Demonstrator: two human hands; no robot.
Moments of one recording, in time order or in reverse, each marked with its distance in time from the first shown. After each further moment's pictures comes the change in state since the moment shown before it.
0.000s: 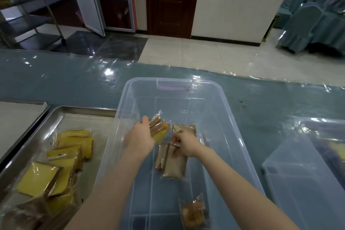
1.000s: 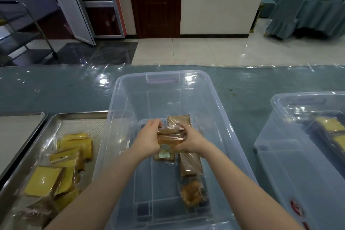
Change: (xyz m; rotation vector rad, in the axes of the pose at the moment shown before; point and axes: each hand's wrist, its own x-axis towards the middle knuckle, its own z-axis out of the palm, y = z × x) left_hand -0.032 0.019 0.011 -0.132 -0.197 0.359; right_hand -0.084 -0.003 -0.007 0.643 0.103 0.157
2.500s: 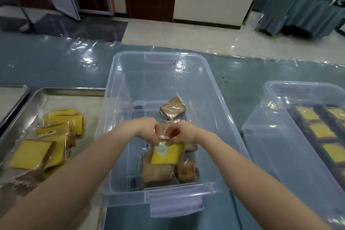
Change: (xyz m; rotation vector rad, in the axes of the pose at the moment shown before) left_hand -0.010 0.002 -0.007 0.231 -0.605 -0.010; right_hand -0.030 -0.005 0.017 -0.530 -0.193 -0.148
